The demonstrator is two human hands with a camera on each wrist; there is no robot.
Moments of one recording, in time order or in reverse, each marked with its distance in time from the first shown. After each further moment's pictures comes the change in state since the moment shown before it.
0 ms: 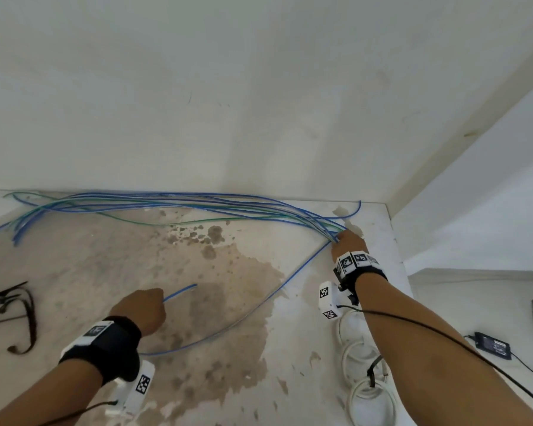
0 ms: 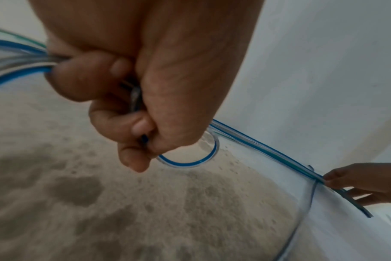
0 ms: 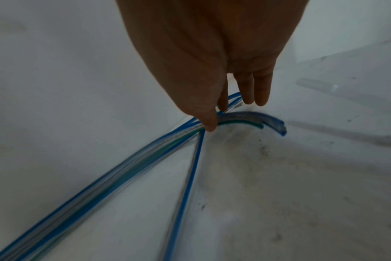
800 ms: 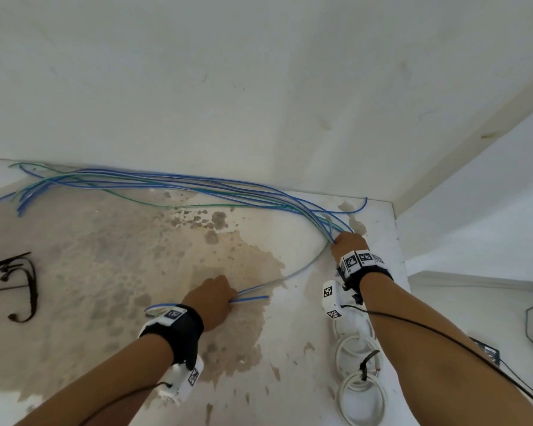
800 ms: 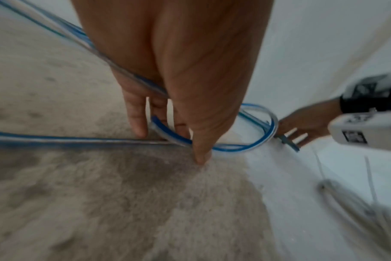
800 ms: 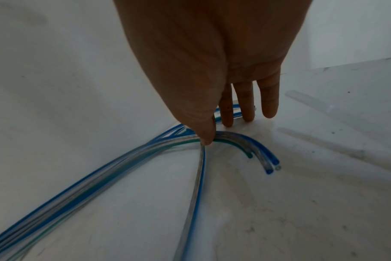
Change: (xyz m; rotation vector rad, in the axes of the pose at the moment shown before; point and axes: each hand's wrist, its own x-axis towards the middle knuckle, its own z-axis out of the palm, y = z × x) left_hand -0.001 0.106 0.038 -0.086 -0.038 0.377; right_hand 0.002 0.005 0.004 -0.194 -0.135 -0.077
